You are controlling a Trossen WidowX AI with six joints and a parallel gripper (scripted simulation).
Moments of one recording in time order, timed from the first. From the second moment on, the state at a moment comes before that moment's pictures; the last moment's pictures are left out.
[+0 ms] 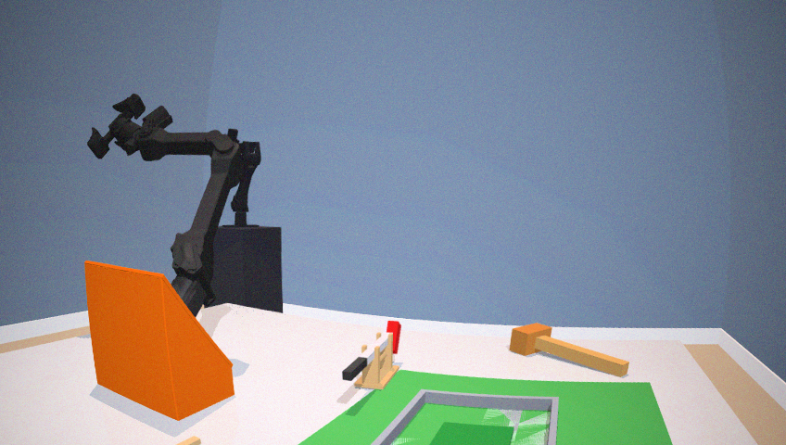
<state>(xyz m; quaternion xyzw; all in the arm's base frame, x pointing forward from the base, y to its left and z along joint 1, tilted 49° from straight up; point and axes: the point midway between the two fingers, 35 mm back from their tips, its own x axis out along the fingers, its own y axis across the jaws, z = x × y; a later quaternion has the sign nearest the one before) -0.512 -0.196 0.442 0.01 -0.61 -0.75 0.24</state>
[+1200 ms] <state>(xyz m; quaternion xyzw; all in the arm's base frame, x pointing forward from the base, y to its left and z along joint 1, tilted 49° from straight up) -0.139 -0.495 0.240 0.32 -0.03 -0.70 0.63</state>
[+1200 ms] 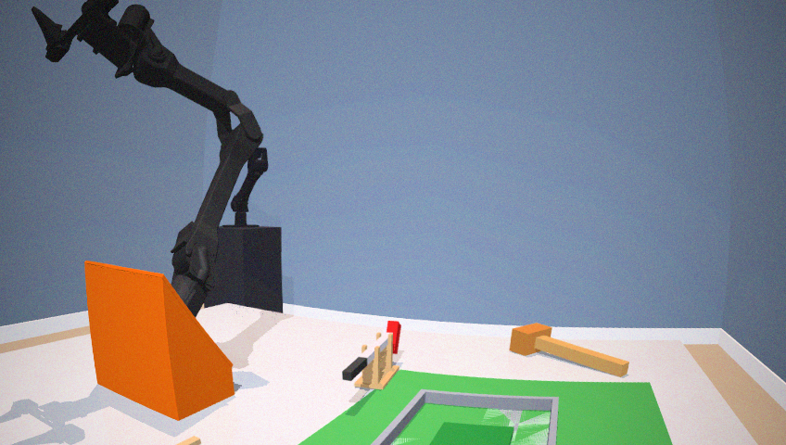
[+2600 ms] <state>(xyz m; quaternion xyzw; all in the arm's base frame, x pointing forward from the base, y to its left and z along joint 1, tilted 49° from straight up) 0.313 -0.084 0.088 -0.12 0.34 0.40 0.85</state>
